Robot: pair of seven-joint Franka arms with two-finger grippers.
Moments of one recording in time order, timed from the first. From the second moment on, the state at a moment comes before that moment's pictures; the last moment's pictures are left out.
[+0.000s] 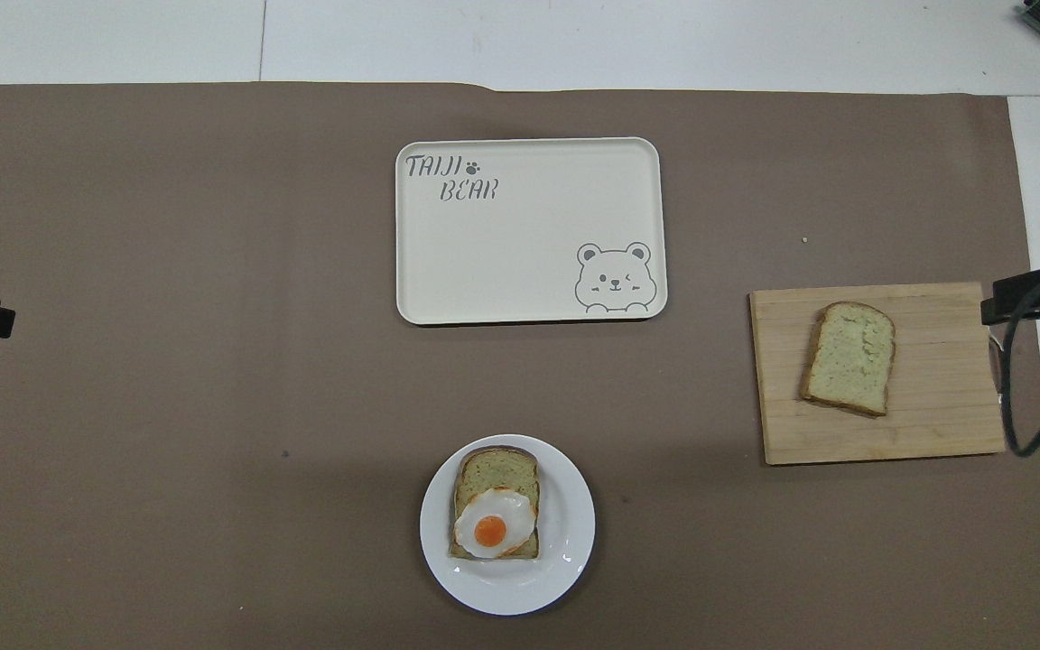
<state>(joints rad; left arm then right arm) -0.13 -0.05 0.08 -1.47 0.01 1.44 0.15 -0.09 -0.03 0.01 -1.58 -0.01 1.53 0.02</state>
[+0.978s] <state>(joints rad) -0.13 -0.05 0.08 -1.47 0.01 1.44 0.15 -0.09 -0.03 0.02 -1.58 -0.01 1.53 0.02</state>
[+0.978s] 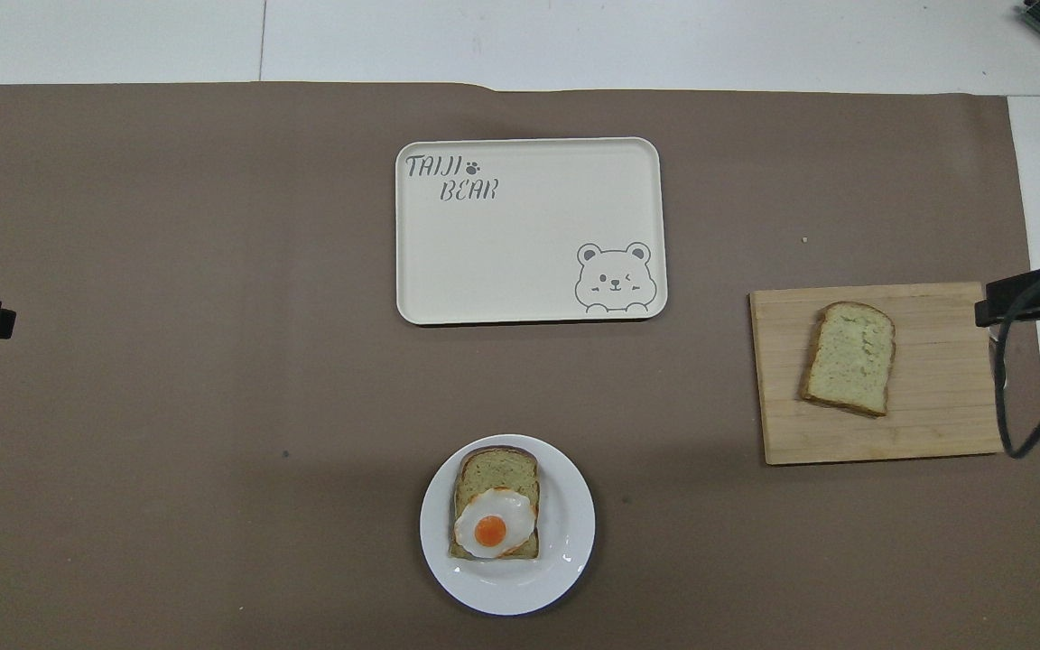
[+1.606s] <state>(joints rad) -0.13 -0.05 0.08 -1.47 0.01 1.44 0.15 -0.10 -0.03 0.02 -1.65 -0.01 1.64 0.00</state>
